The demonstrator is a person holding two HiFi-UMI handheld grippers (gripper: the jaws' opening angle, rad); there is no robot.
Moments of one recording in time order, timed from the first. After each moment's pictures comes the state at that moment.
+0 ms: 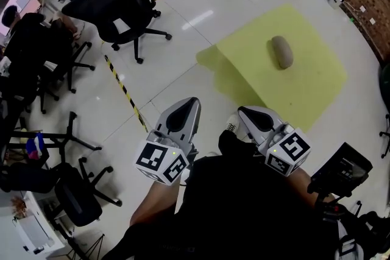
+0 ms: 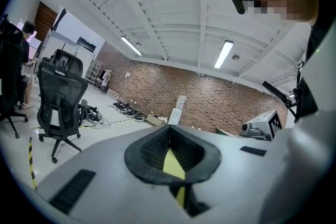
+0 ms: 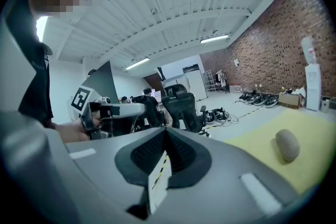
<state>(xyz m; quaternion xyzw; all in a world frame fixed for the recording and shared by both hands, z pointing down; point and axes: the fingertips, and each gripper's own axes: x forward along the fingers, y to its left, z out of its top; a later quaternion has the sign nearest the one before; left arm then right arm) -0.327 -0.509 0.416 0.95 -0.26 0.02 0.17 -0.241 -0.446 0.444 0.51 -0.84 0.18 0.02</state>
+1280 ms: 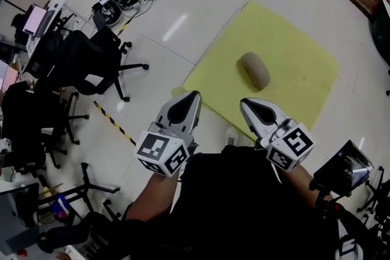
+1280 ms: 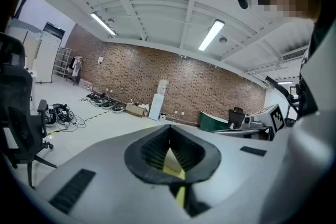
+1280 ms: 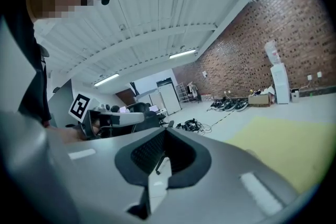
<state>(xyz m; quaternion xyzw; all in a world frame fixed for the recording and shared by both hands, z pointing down) -0.161 -0.602 0.400 0.98 -0.11 0.09 0.15 -0.095 -0.515 0.415 0.64 -0.74 0.19 -0.06</state>
